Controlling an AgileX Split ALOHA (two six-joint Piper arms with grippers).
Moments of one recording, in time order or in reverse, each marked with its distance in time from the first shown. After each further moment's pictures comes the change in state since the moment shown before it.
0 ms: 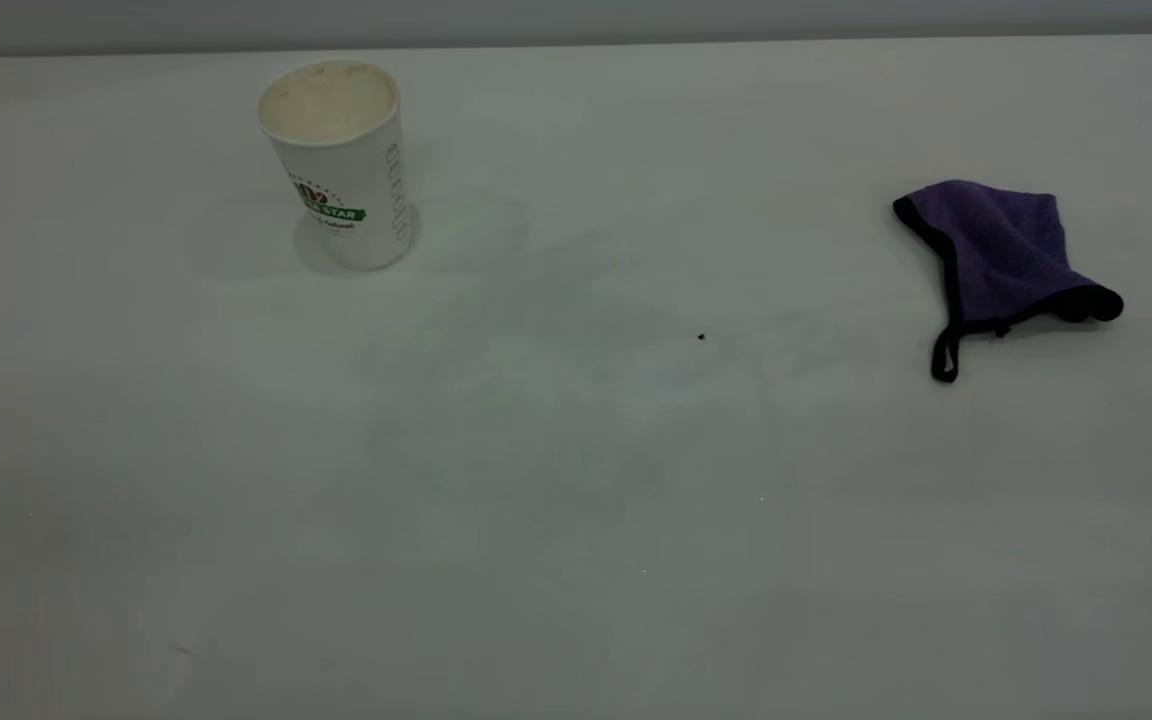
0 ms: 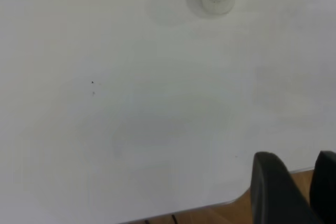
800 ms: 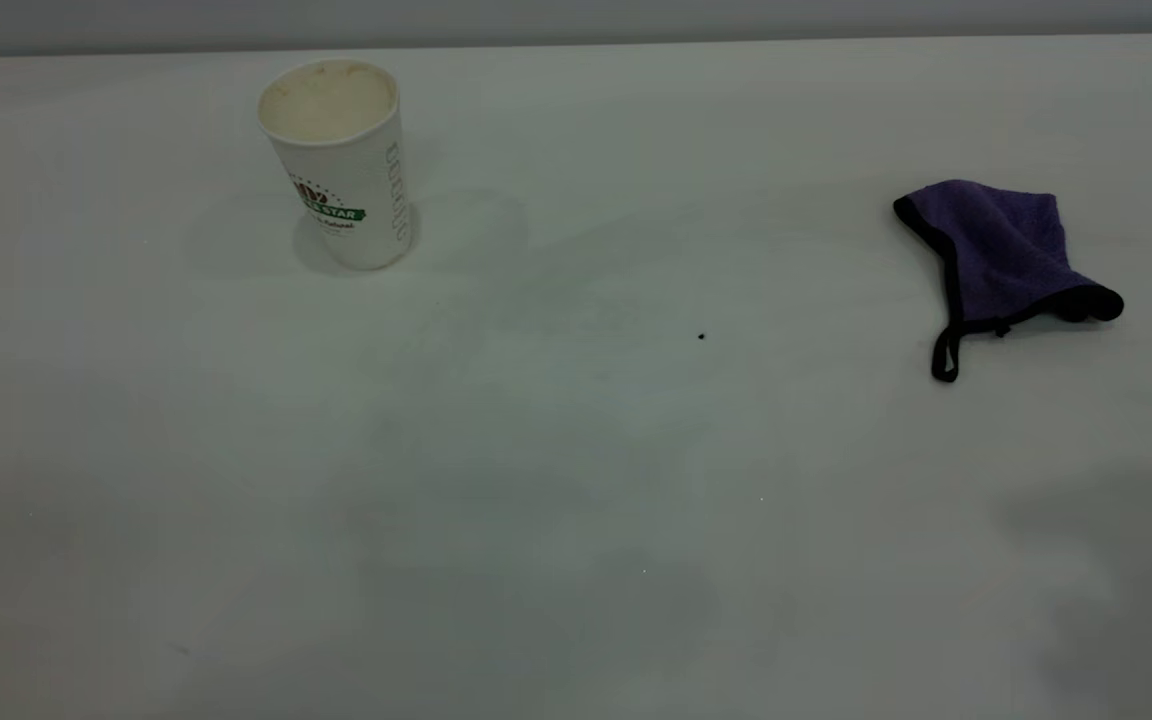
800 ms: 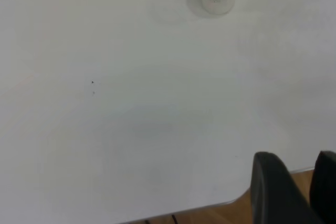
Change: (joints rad) left arm 0.000 0.000 0.000 0.000 0.000 0.000; right arm 0.175 0.889 -0.492 -0.012 0.078 0.025
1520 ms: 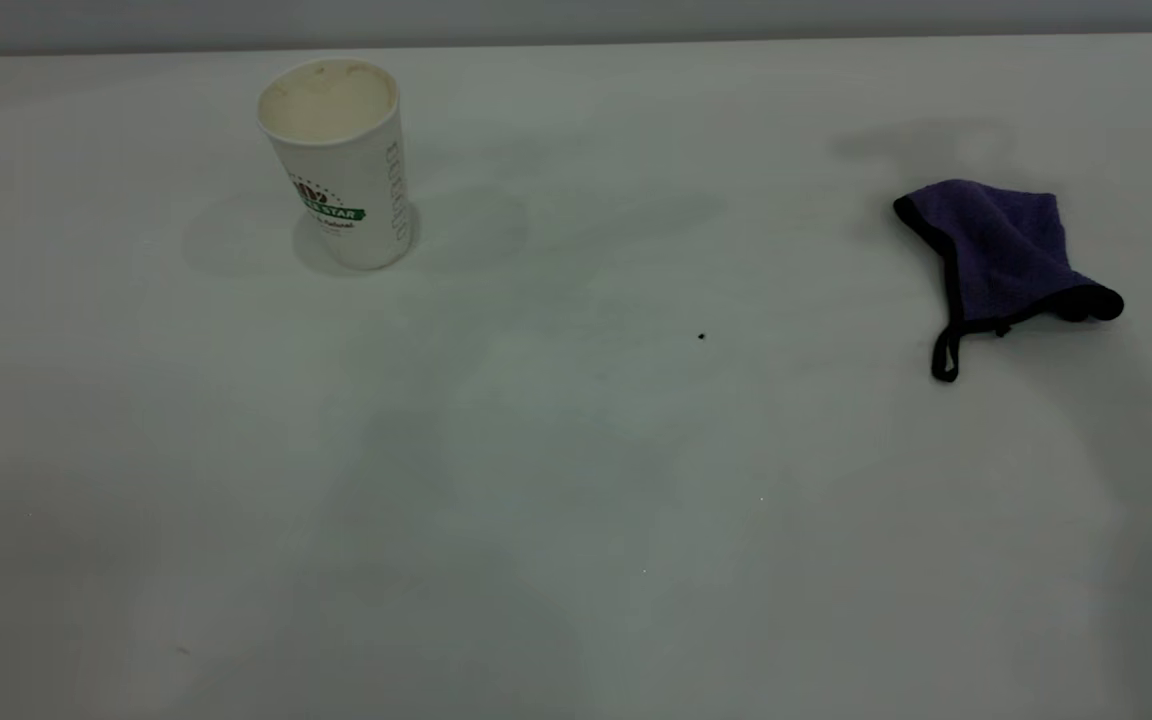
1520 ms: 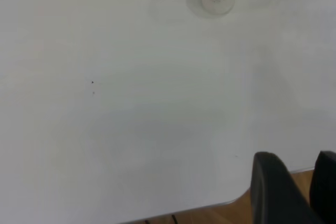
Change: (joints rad) left arm 0.000 0.000 0.000 0.000 0.000 0.000; right arm -0.055 0.957 -0.907 -0.007 -0.021 -0.051
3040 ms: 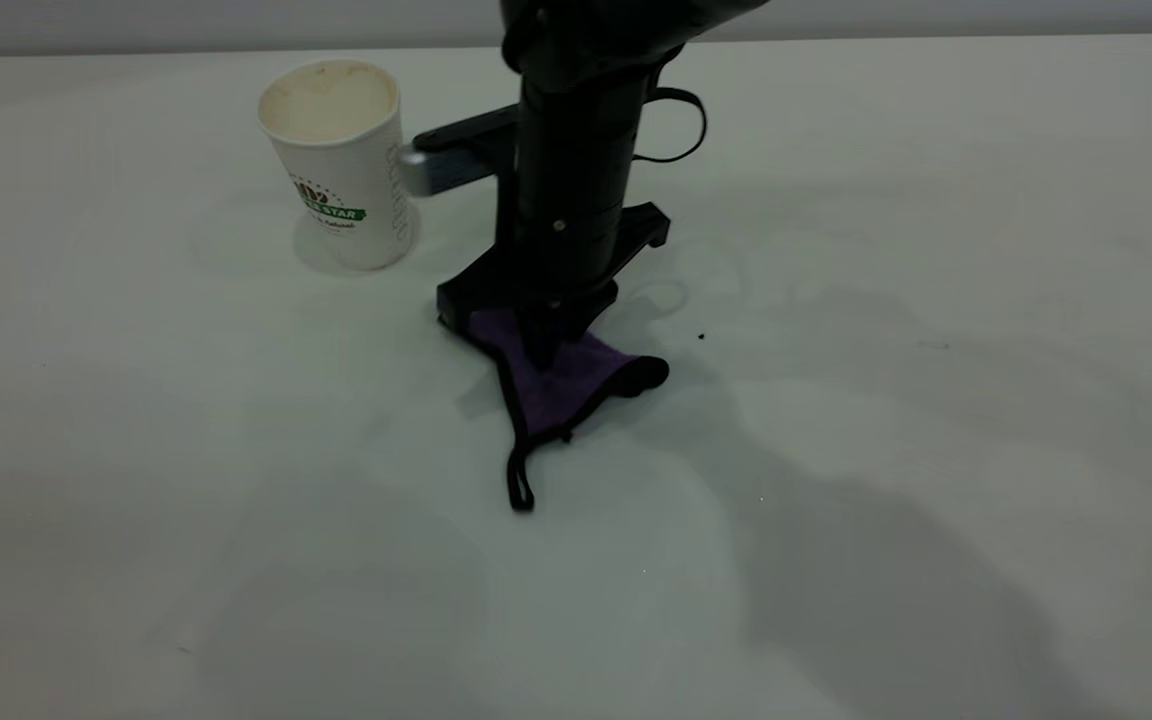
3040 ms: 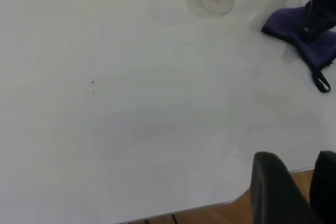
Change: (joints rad) left arm 0.000 0.000 0.000 0.000 0.000 0.000; right arm 0.481 0.704 -0.072 0.150 -0.518 0.063
